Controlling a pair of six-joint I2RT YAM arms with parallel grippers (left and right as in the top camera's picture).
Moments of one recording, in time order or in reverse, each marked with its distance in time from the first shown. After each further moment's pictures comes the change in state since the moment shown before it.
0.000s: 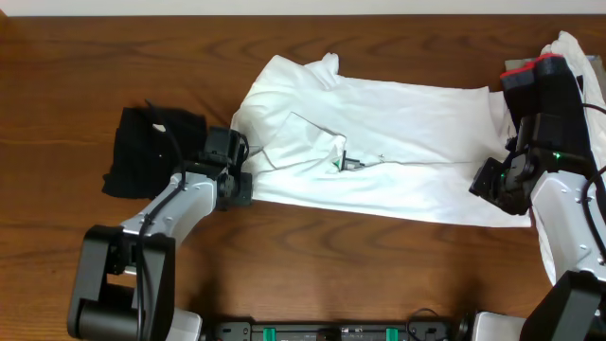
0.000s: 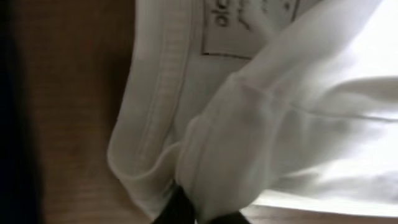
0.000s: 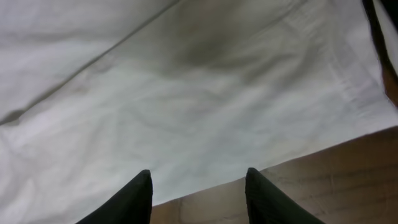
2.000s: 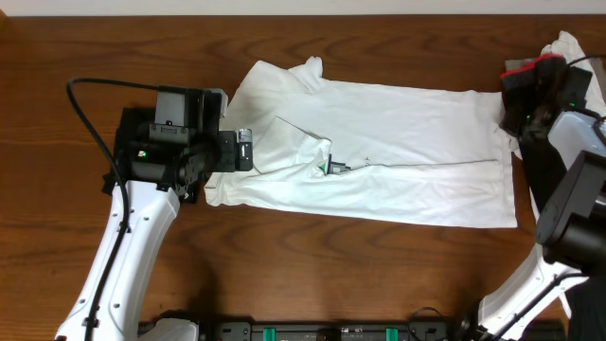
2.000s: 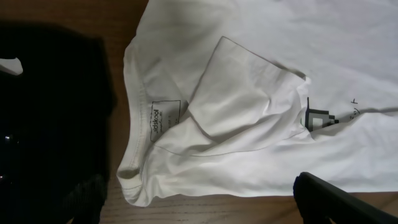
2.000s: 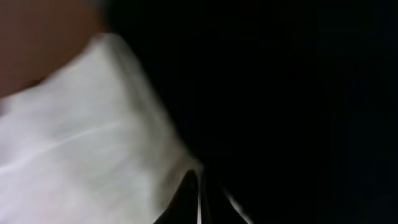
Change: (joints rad) left arm 0.053 -0.300 0.351 -0.353 0.149 -0.023; right arm -0.143 0.583 0.405 0.435 -0.008 -0.056
